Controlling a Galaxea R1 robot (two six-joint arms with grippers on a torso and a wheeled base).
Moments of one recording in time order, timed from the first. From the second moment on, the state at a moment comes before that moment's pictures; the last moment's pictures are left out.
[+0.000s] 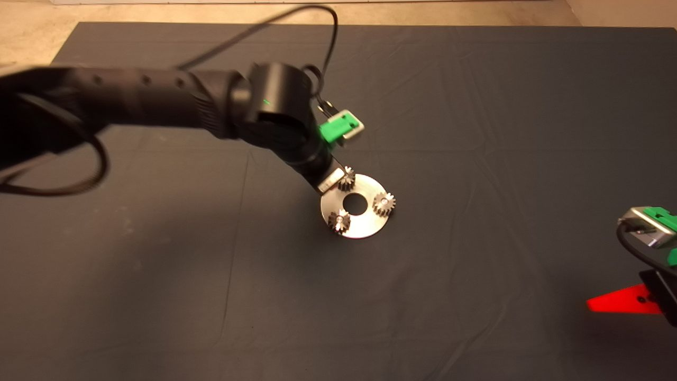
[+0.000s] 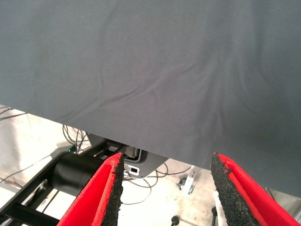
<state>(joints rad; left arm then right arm) -0.50 2.64 -0.97 0.57 1.44 -0.86 0.48 1.68 -0.38 -0.08 -1.25 1.16</state>
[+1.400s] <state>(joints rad) -0.34 2.48 -0.34 0.44 1.48 -1.78 0.32 2.18 -0.36 -0.30 -1.37 1.35</state>
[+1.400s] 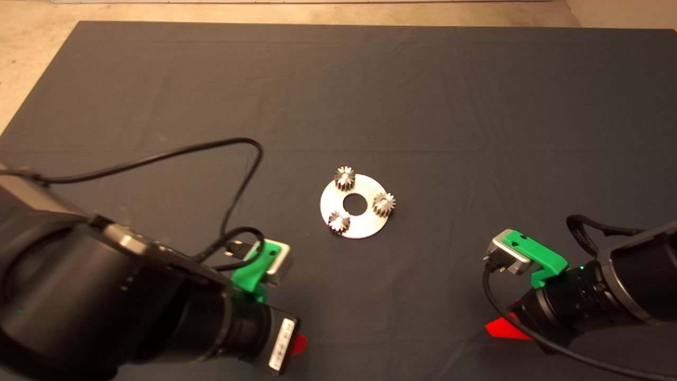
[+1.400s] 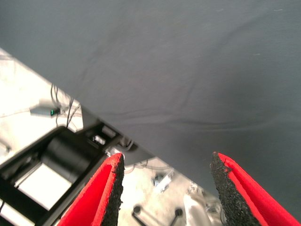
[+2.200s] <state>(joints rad) -0.33 2.40 -0.34 0.44 1.51 -1.81 0.28 2.21 -0.36 -0.35 -1.48 1.55</state>
